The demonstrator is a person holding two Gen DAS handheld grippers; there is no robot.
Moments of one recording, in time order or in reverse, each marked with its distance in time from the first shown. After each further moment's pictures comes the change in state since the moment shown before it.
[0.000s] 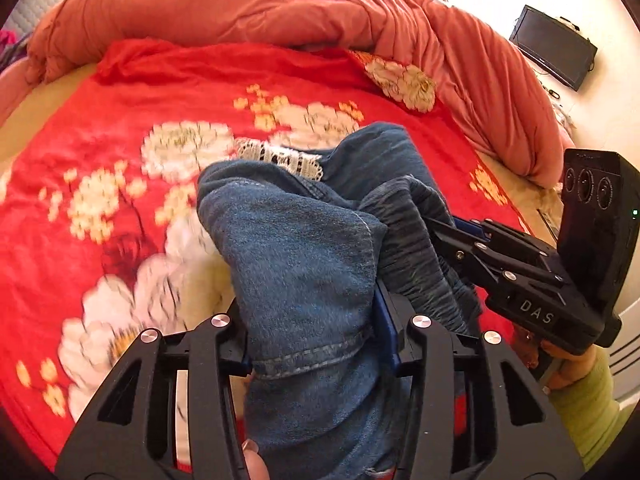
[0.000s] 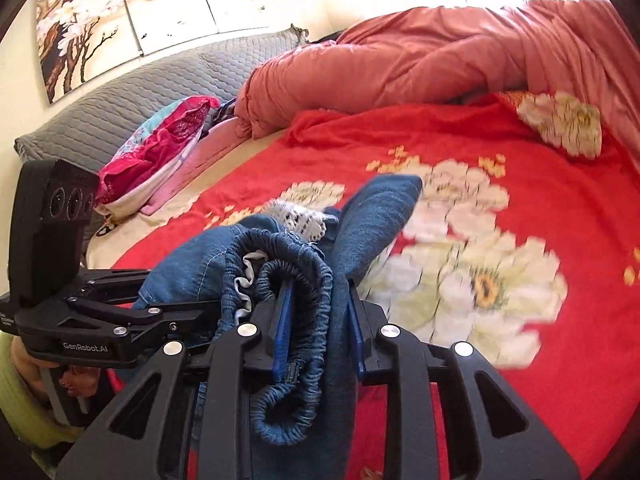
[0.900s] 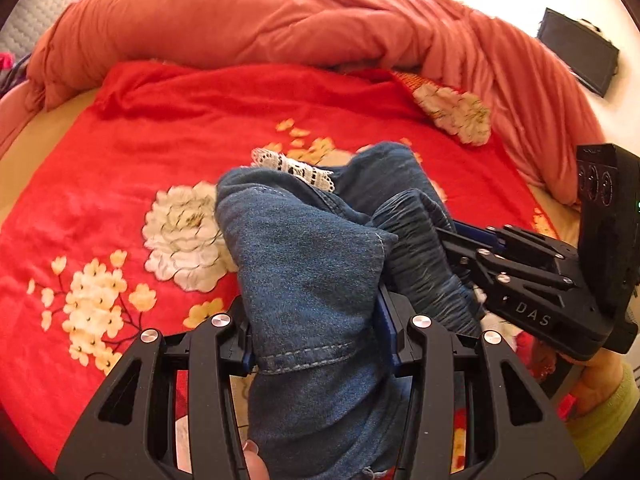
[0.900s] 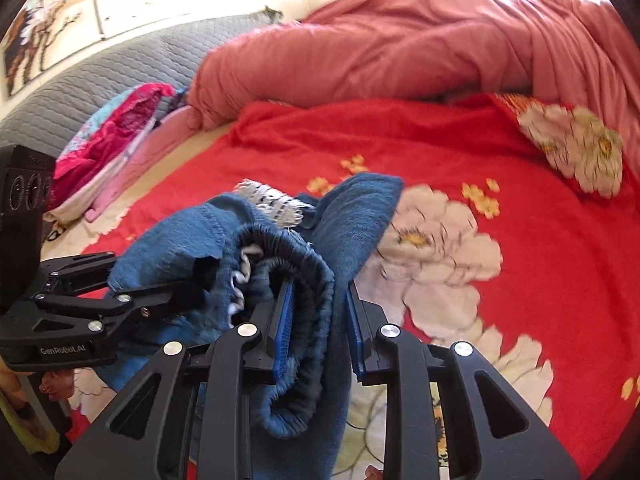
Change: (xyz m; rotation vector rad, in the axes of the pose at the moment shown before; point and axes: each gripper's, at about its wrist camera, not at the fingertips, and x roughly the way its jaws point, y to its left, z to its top) left arm 0.067 0.035 0.067 -0.009 -0.020 0.096; right arm 0.087 -0.056 0.052 -0.006 0.084 -0.125
